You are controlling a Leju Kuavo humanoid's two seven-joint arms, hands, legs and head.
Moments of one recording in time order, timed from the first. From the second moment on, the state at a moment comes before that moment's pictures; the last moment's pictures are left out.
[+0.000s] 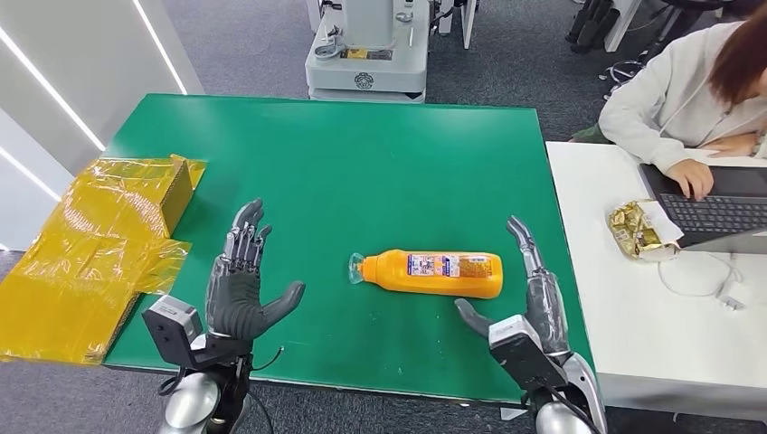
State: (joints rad) left arm 0.03 -0.10 -0.29 -1.71 0.04 0.00 -0.43; right arm -0.05 -0.03 0.17 -1.55 0.57 -0.13 -0.31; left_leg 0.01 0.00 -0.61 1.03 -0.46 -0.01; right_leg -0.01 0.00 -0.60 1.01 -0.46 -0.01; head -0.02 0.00
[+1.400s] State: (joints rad) left arm -0.06 -0.05 -0.30 -1.57 0.10 -0.01 -0.44; right arm -0.79 -0.20 0.66 -0.66 0.67 0.21 -0.18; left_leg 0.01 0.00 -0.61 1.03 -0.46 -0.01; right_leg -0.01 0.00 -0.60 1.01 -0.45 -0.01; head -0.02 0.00
